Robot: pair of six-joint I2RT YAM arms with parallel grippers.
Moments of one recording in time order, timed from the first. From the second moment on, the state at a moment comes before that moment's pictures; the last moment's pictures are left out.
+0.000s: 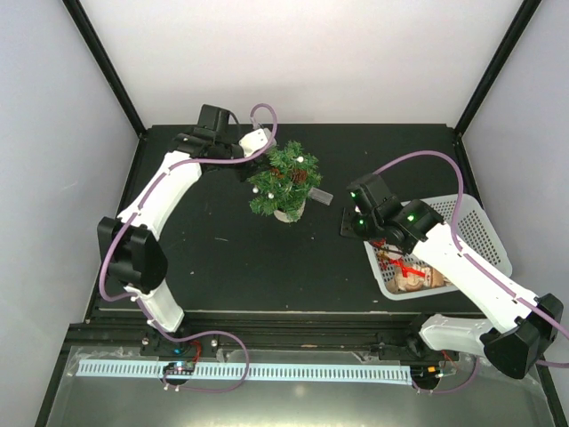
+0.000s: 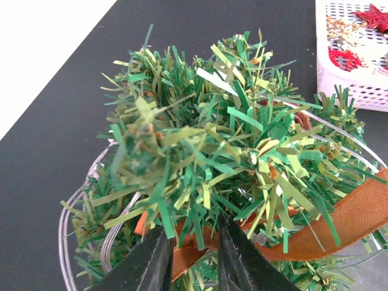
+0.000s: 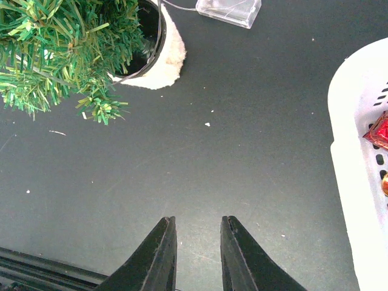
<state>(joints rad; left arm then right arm) -0.30 1.73 1.63 -0.74 0.64 0.64 0.70 1.19 1.18 -0.94 0.04 0.76</state>
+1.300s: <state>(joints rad) -0.19 1.19 1.50 -0.90 0.46 0.51 0.25 1.00 1.05 -1.17 0.06 0.69</state>
